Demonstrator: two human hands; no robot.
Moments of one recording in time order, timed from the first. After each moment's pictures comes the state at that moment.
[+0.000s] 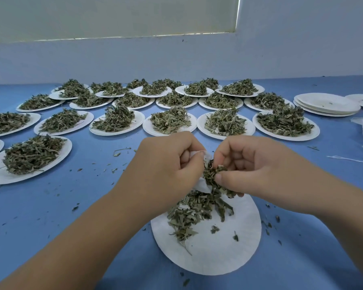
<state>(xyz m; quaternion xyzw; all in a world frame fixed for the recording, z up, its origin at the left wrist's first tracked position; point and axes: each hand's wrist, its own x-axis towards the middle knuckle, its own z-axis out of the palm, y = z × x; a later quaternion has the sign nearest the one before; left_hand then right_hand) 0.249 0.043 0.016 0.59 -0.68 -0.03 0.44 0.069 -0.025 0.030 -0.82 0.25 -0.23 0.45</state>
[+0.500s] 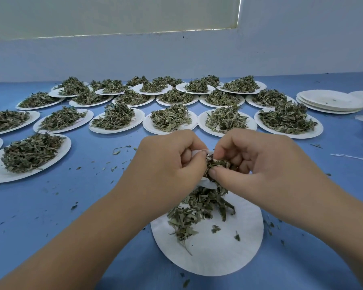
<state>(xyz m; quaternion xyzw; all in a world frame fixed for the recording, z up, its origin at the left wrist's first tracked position) 0.245 0.043 0.016 0.59 -0.67 -0.05 0.45 0.078 -0.007 0.030 -0.85 0.30 -0.33 0.29</state>
